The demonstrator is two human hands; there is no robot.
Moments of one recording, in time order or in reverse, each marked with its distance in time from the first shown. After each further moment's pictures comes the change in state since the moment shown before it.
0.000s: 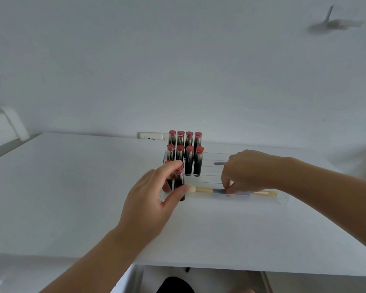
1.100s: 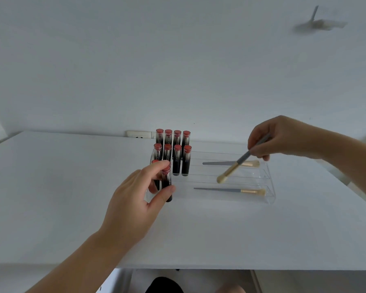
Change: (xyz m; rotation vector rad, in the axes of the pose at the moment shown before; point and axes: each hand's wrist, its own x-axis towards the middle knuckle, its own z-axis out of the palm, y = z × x) left_hand 0.000 0.000 0.002 0.002 0.008 0.030; right_hand -0.065 0.089 -0.010 0.932 0.275 0.213
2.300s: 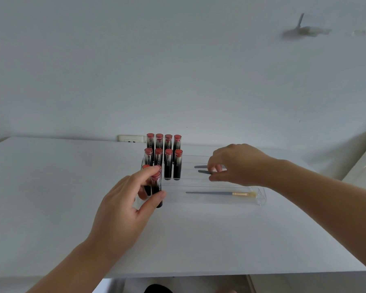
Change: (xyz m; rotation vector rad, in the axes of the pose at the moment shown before) left_hand -0.002 0.000 -0.001 -0.005 -0.007 0.004; right_hand 0.025 -0.016 0.072 -0.646 0.021 -0.178
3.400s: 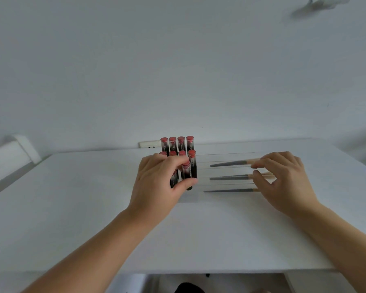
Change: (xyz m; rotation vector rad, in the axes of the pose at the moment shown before) left_hand 0.047 0.007 0.021 0.188 0.030 0.128; right_hand -0.051 0.010 0.089 0.302 0.848 0.277
